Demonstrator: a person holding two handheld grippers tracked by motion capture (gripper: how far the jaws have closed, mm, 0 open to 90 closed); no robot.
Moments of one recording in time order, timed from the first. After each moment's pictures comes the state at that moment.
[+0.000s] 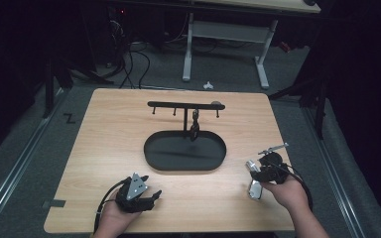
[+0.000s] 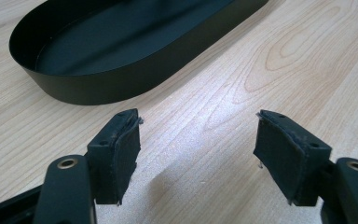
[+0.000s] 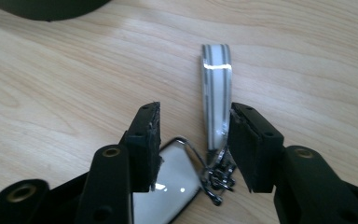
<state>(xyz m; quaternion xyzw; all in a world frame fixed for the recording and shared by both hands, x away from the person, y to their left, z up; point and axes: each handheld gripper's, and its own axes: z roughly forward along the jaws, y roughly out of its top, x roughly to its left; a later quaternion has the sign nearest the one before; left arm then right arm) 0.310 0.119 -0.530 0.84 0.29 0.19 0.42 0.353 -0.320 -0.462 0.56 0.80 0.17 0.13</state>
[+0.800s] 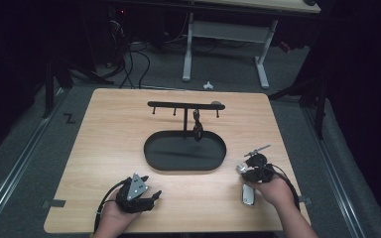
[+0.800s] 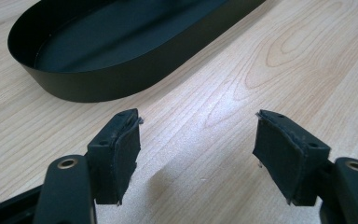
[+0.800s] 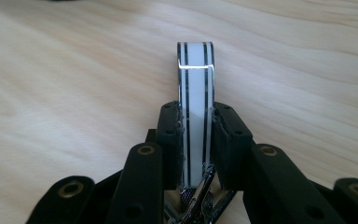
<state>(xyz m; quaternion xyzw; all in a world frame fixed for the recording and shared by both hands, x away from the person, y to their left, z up) 0.309 0.118 -0.531 0.84 0.29 0.19 0.41 0.370 -0.291 -0.494 0.54 0.83 0.14 0.10</state>
